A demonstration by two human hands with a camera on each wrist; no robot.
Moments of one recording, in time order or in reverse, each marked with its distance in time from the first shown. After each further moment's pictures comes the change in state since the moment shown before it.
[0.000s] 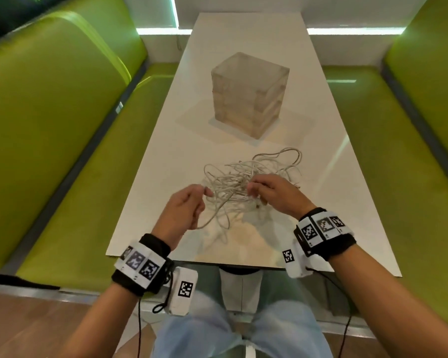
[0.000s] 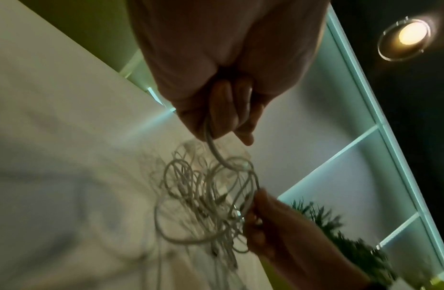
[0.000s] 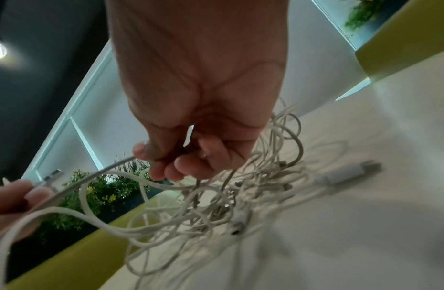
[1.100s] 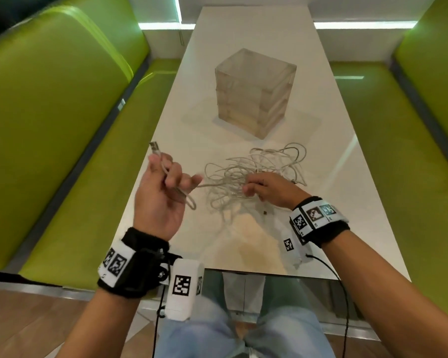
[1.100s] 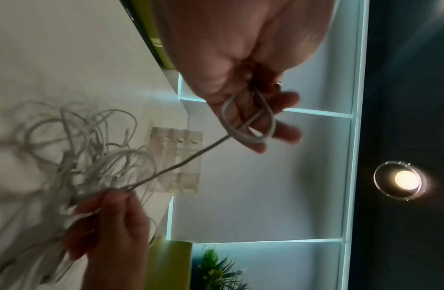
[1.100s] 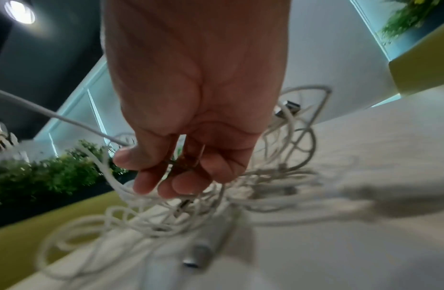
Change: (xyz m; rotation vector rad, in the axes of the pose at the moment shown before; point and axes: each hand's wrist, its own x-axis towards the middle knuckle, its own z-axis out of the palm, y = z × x) left_hand 0.005 0.051 -0.005 -0.768 0.127 0.230; right_hand 0.033 0.000 -0.002 -0.190 -0.197 0.023
